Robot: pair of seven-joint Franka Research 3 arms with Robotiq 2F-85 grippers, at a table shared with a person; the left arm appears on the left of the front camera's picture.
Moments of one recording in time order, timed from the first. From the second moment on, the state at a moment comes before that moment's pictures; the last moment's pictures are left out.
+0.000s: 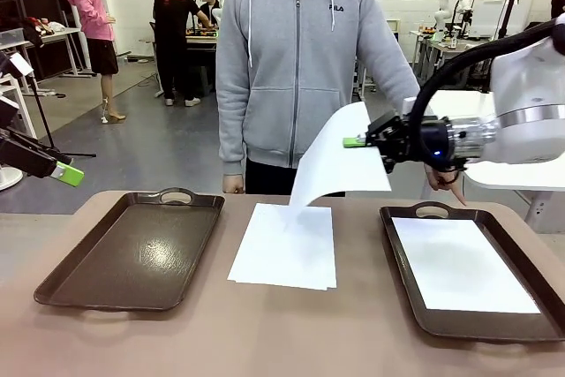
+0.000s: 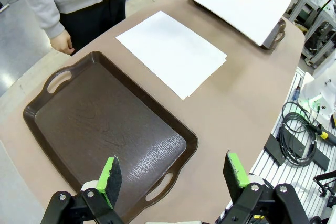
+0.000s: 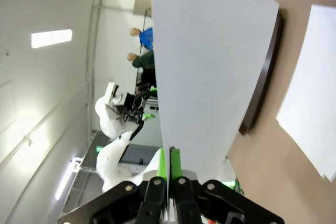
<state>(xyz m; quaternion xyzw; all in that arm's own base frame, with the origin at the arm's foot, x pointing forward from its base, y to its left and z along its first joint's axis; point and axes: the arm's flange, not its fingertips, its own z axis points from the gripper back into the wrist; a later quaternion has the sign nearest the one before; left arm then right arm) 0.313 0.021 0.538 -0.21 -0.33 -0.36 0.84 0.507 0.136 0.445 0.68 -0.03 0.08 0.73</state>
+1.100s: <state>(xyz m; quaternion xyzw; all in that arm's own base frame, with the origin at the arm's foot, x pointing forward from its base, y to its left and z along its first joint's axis) 0.313 0.021 0.538 -0.21 -0.33 -0.36 0.84 0.519 -0.019 0.424 0.60 0.01 0.06 0.80</state>
